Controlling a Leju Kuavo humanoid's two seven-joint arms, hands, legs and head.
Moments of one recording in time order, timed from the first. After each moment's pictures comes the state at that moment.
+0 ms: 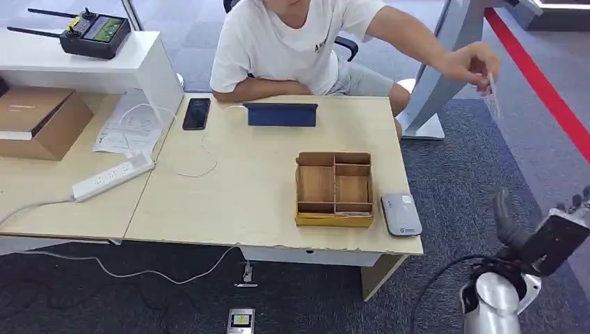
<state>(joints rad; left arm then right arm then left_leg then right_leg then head) -0.13 0.09 -1.33 -0.25 0.96 0.66 0.06 -0.13 -0.03 -0.26 -1.42 0.11 -0.70 -0.37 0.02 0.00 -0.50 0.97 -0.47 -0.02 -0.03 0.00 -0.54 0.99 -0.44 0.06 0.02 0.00</state>
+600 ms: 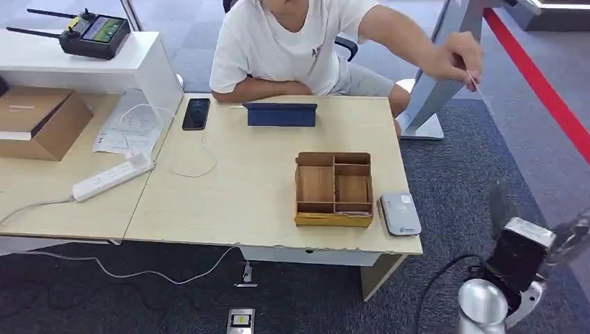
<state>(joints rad) -0.13 0.09 -1.33 -0.25 0.91 0.66 0.06 -0.08 0.11 -0.24 -1.67 0.65 -0.70 -0.39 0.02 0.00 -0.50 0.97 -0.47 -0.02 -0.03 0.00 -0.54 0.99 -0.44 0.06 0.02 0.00</state>
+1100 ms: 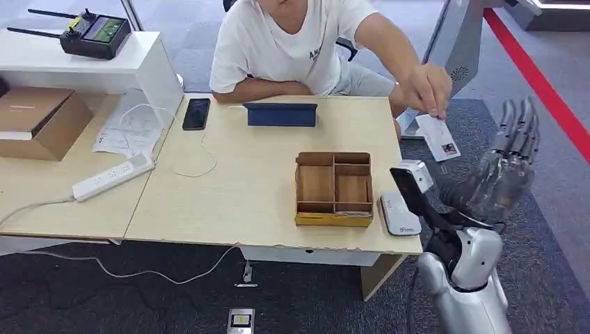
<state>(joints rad) -0.14 0.09 -1.35 -0.25 0.86 0.64 0.06 -0.28 -0.17 0.21 -1.54 1.32 -0.67 0.31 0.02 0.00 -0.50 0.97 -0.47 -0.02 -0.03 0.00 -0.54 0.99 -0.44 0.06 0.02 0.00</state>
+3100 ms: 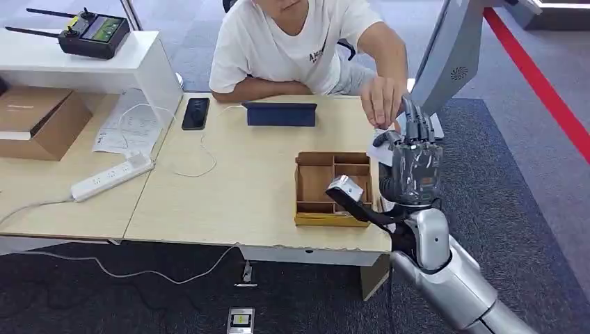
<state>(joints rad) -0.14 0.09 -1.35 -0.25 0.85 0.65 0.06 -0.49 -0.36 0.68 -1.34 1.12 -0.68 0.37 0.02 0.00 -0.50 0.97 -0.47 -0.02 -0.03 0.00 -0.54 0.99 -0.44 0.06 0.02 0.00</state>
